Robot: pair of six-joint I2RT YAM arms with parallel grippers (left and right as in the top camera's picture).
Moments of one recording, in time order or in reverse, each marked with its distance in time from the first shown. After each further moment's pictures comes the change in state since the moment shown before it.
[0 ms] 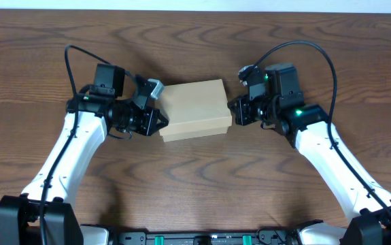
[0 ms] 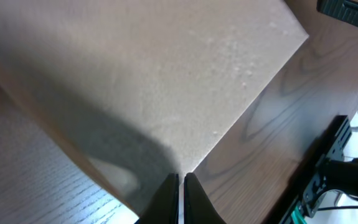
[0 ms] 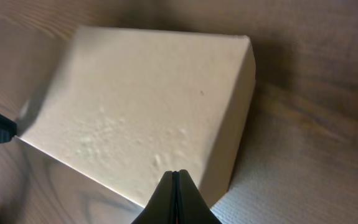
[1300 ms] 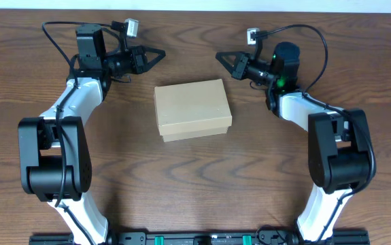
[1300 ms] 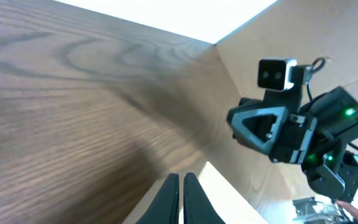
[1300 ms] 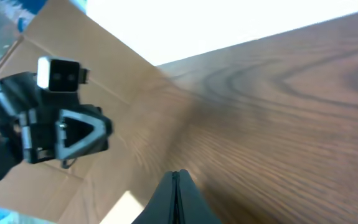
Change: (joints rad) left arm 0.156 0.449 0.215 0.932 0.390 -0.533; right arm -0.153 0.555 0.107 1.144 -0.470 0.554
